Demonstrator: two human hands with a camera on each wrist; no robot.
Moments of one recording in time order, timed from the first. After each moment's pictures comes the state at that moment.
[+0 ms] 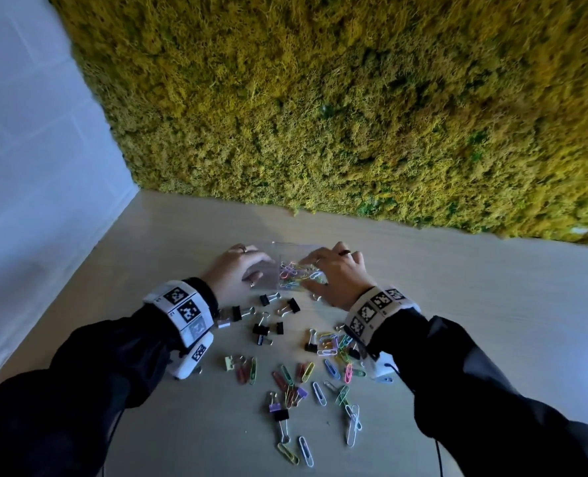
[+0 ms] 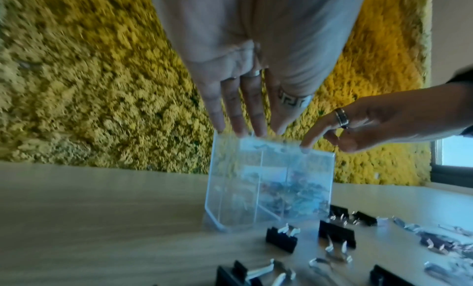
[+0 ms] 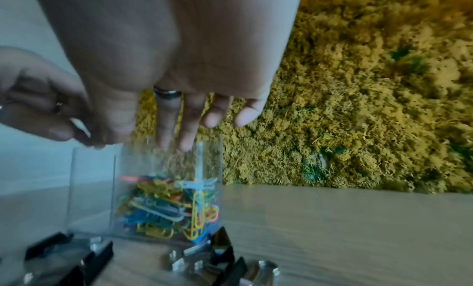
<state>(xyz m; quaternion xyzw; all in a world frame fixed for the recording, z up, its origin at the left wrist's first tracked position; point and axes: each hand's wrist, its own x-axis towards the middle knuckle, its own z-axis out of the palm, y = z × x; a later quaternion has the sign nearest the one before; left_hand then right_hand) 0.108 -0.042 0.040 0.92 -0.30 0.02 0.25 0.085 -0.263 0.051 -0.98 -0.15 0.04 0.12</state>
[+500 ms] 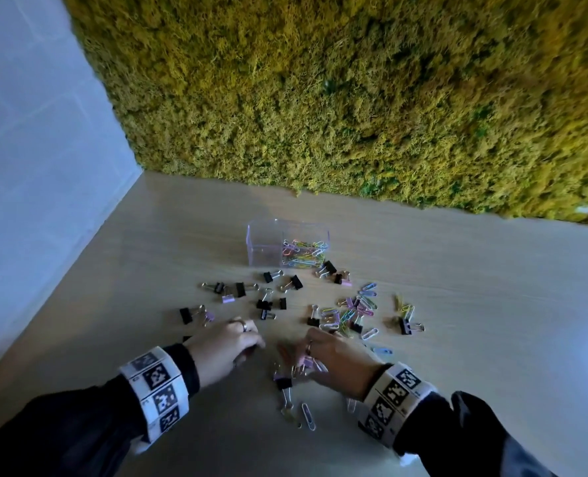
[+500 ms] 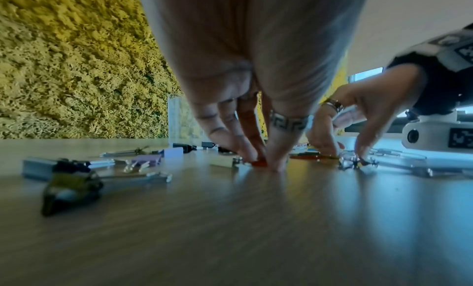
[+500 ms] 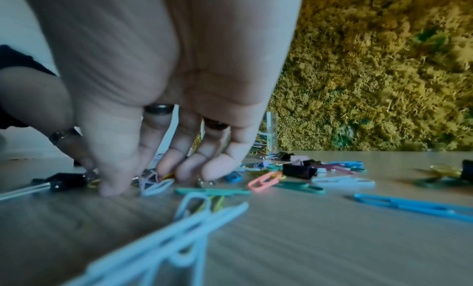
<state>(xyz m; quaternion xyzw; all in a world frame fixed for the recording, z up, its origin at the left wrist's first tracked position) -0.005 -0.023 0.003 0.92 -0.35 -0.12 0.13 -0.034 -0.256 -0.007 -0.93 -0.27 0.14 0.19</state>
